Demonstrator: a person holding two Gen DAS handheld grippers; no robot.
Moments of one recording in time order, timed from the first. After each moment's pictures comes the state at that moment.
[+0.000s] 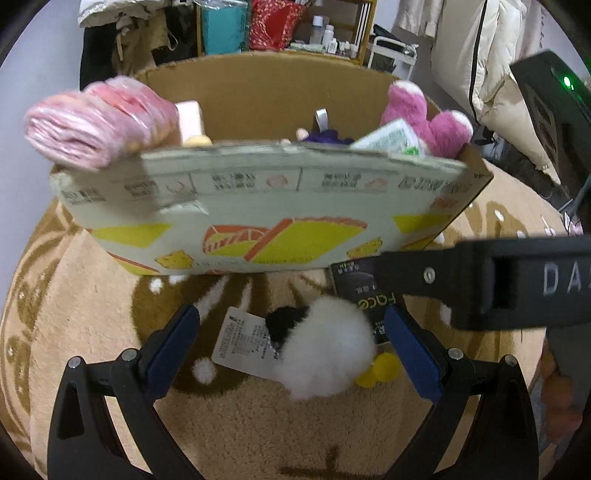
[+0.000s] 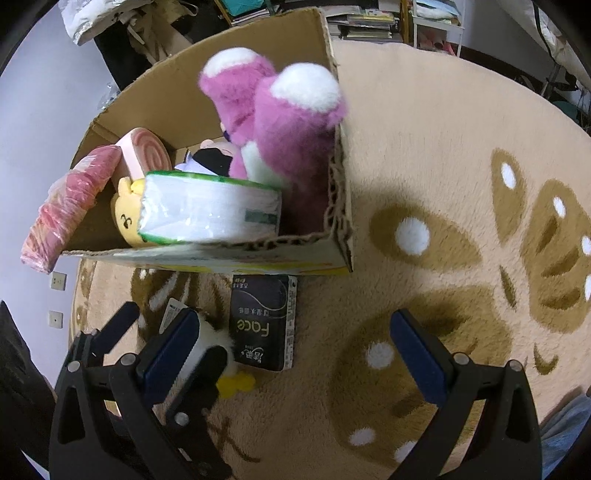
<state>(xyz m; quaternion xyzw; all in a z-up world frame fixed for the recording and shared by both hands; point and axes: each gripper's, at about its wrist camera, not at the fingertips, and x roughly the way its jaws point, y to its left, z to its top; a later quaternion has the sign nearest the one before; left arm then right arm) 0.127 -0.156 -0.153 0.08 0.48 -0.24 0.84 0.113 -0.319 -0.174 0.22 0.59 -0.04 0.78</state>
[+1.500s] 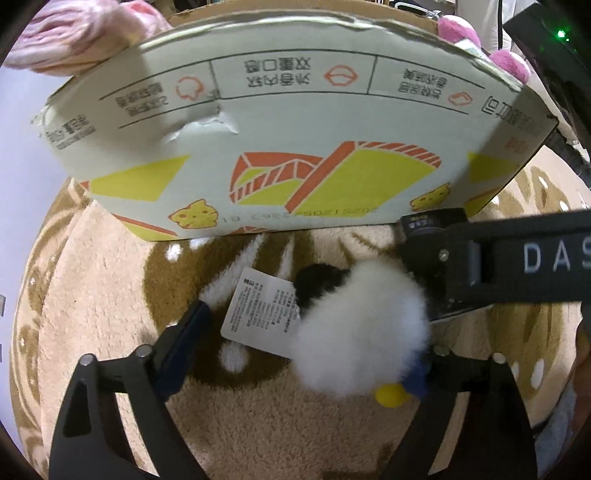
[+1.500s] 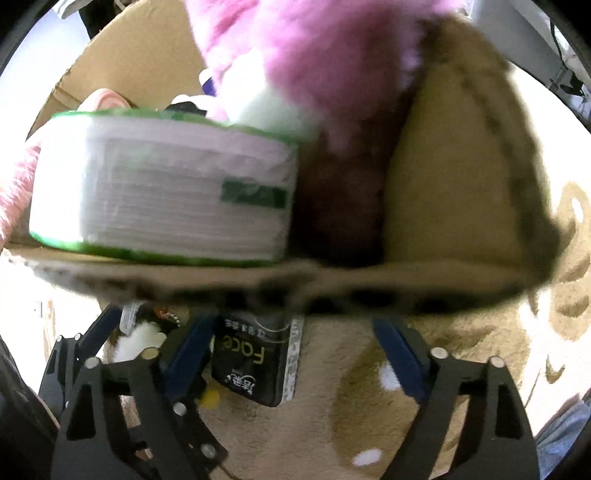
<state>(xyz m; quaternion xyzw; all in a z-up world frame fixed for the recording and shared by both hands) 0.134 -0.143 -0.206 0.13 0.51 -0.19 0.83 0.148 -0.287 -0.221 0.19 0.63 -0.05 0.75</state>
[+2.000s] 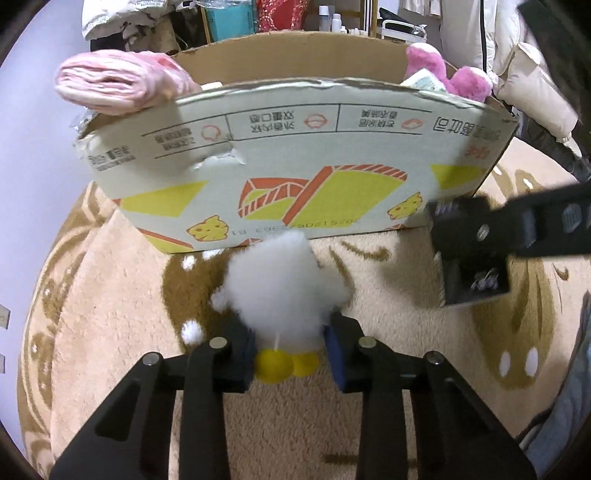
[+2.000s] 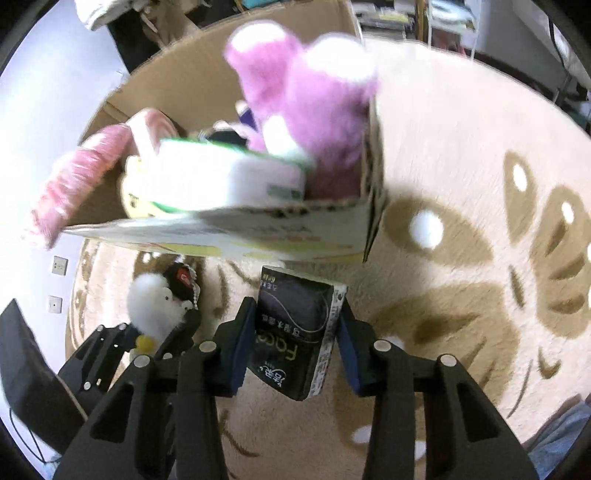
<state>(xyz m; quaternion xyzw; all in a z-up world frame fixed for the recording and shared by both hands) 0.099 -0.123 -0.183 0.14 0.47 -0.20 0.85 0.126 -0.286 -0.185 0.20 0.58 -0.01 0.79</state>
